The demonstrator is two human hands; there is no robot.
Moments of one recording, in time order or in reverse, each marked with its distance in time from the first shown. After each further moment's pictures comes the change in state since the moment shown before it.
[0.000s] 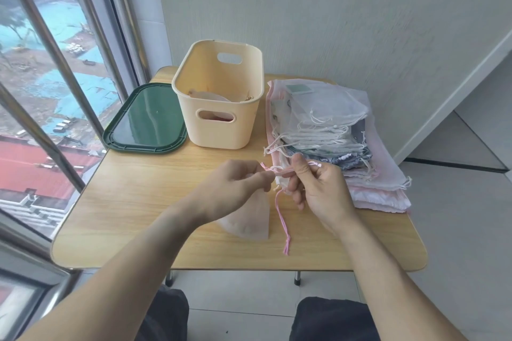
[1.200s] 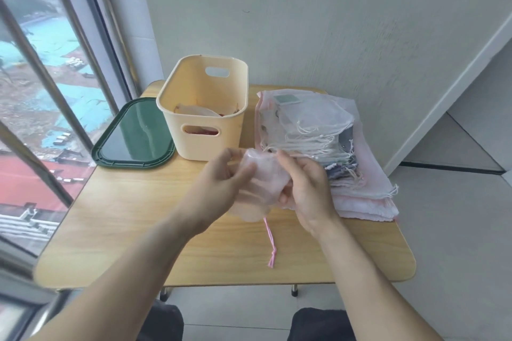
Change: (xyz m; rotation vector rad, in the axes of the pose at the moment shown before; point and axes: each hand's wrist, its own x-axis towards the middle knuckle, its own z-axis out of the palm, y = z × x) left_hand 0.008 0.017 0.012 -0.414 0.154 0.003; right_hand 0.021 -0.002 0.002 0.249 0.016 -0.039
